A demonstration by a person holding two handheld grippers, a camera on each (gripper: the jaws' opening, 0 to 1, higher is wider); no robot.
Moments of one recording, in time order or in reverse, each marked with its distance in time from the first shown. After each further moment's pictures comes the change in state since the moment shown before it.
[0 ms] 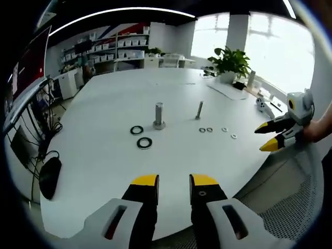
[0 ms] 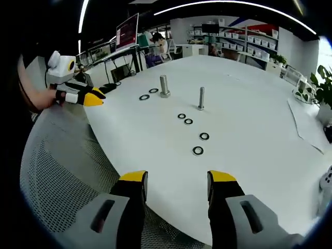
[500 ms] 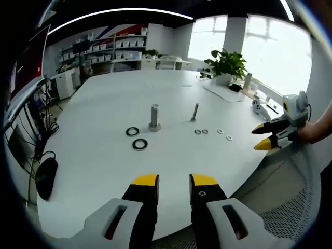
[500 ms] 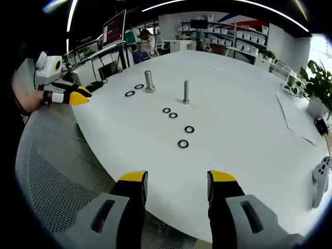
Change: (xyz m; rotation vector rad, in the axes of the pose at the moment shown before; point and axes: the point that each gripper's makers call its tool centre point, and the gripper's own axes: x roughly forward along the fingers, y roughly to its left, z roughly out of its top) left arm 0.000 -0.005 0.001 -0.003 -0.012 -0.030; right arm -0.002 -0.019 -0.010 0.033 0.040 -0.090
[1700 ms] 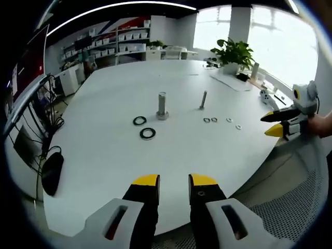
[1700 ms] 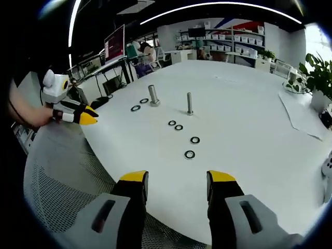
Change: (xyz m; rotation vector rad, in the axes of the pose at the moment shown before) left arm 0.002 0.013 -0.017 0.015 0.096 0.071; right arm -0.004 0.009 0.017 0.068 -0.099 0.069
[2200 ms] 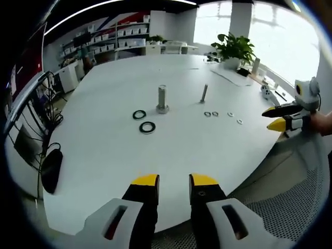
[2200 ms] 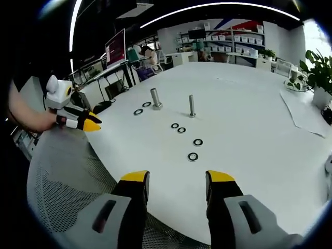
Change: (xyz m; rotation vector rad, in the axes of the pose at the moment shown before) left arm 0.001 0.002 -0.005 -0.001 0.028 0.007; right arm 0.000 0.003 0.004 0.027 -0.024 0.024
